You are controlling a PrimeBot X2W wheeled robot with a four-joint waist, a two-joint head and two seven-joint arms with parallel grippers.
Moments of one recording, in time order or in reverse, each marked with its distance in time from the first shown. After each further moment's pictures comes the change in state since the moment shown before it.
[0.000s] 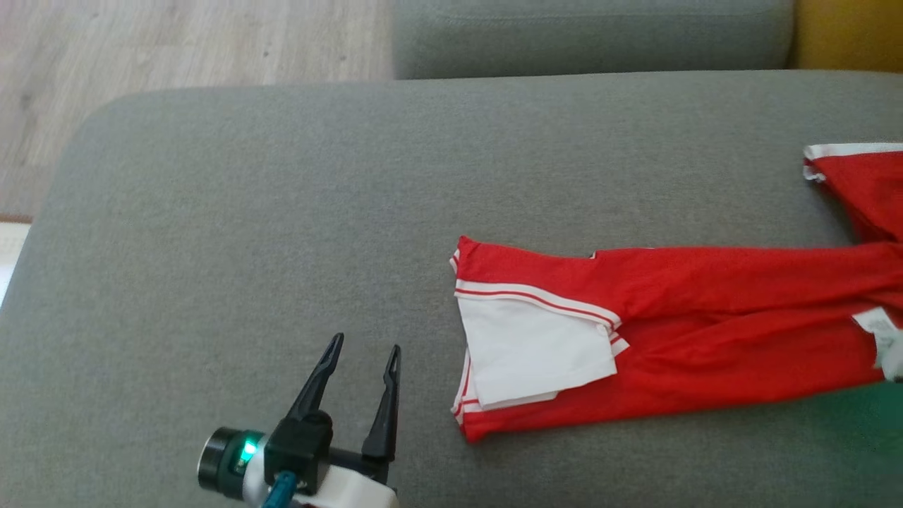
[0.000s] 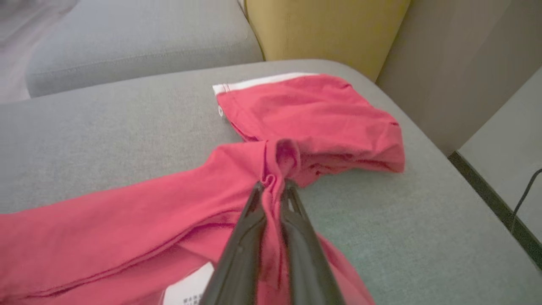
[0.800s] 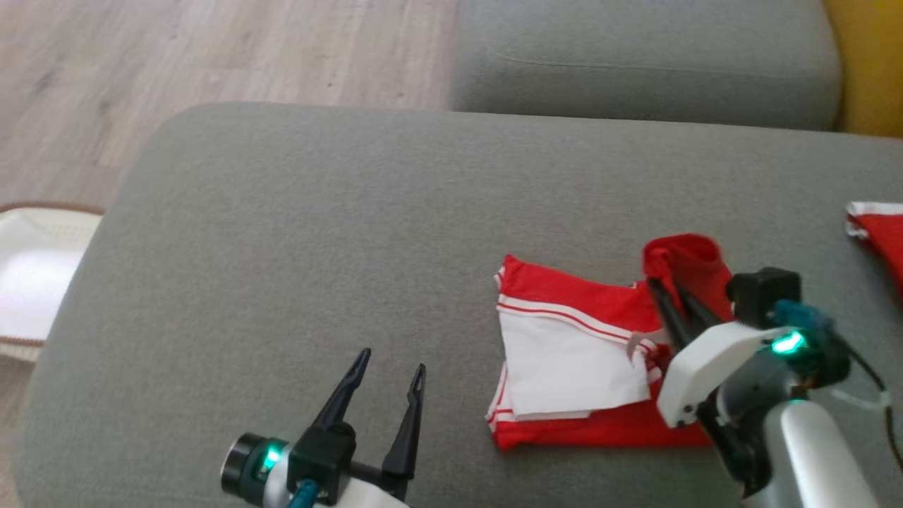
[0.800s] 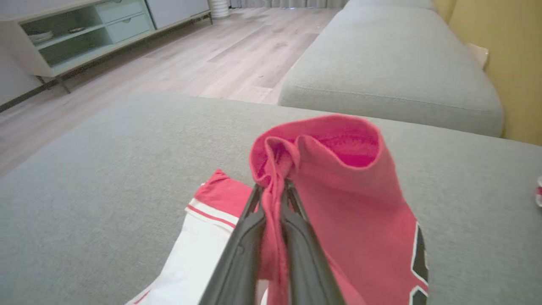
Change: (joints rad) left arm 0.006 -0.011 -0.025 0.036 0.011 -0.044 0.000; right arm 0.206 0.265 0.387 -0.560 -0.018 0.000 0.162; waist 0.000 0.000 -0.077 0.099
